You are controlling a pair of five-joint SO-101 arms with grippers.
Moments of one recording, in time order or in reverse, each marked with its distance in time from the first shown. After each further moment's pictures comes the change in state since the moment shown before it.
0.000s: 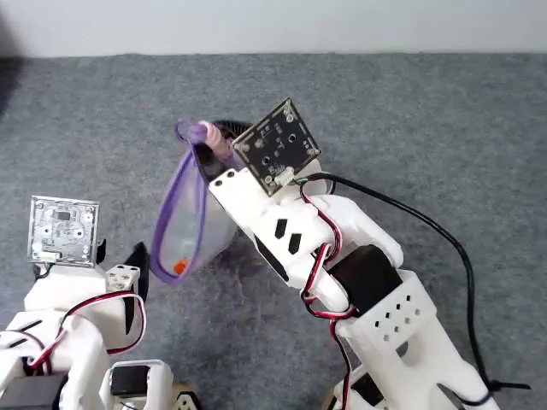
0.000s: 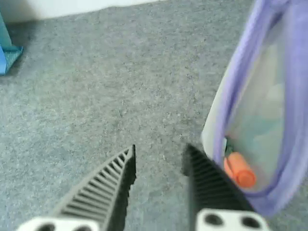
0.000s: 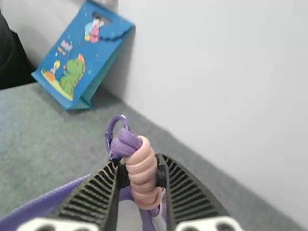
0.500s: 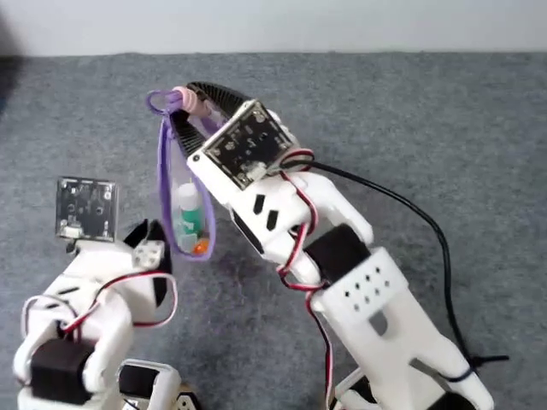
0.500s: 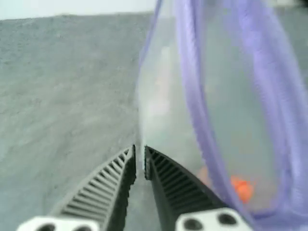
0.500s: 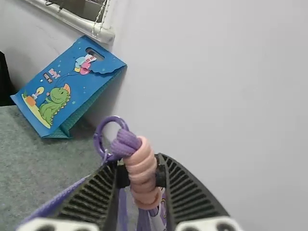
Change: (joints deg) left arm 12.3 0.1 12.7 -18.2 13.5; right arm 0.0 8.7 0.0 -17.4 7.2
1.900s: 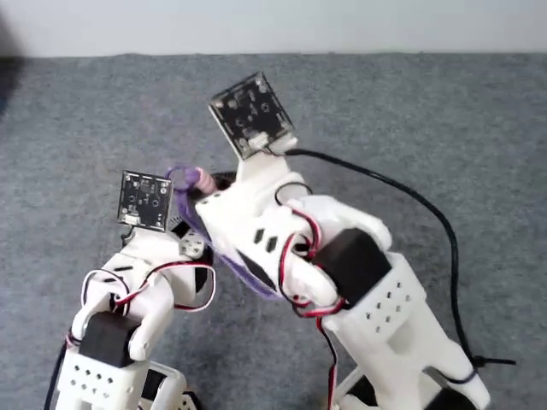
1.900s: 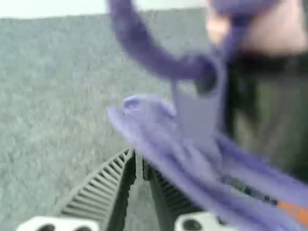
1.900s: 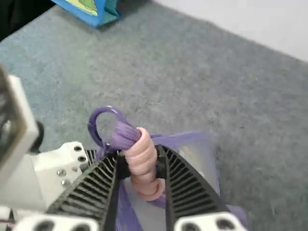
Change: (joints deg) left arm 9.0 0.5 18.3 -16.4 2.3; right arm -5.5 -0.1 -15.6 52.6 -26.5
